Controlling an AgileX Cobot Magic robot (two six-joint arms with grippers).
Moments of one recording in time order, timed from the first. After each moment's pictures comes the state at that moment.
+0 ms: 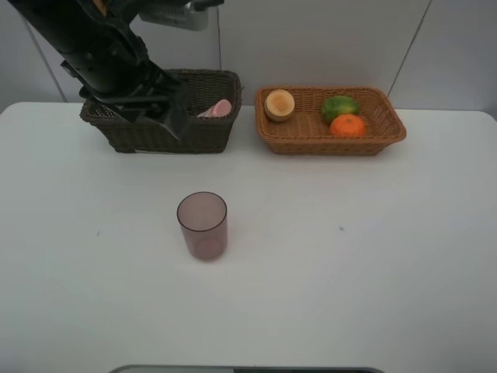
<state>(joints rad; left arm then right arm) -0.53 1.59 -1.21 -0.05 0.80 0.04 -0.02 -0.01 -0.53 -0.24 1.06 0.23</state>
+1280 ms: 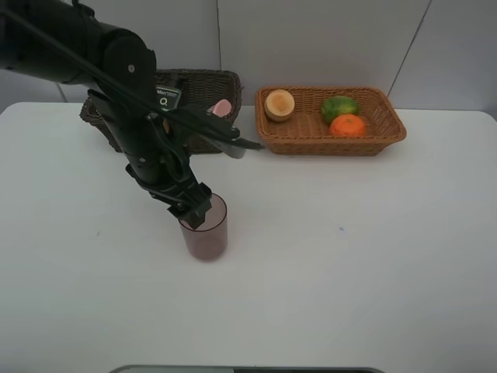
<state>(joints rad) -0.64 1.82 -1.07 -0.04 0.67 0.19 -0.02 -0.01 -0.53 -0.24 1.06 0.23</state>
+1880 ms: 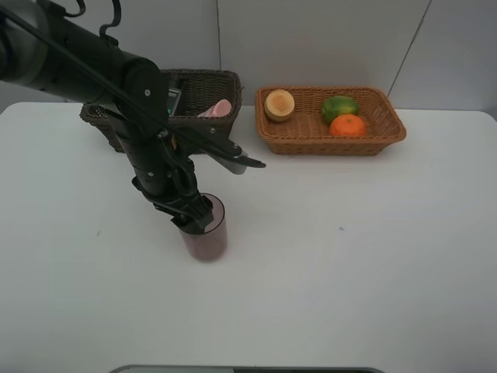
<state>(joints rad) -0.64 1.90 -1.07 -0.04 0.64 0.20 -0.02 -0.01 -0.53 -0.24 1.06 0.23</state>
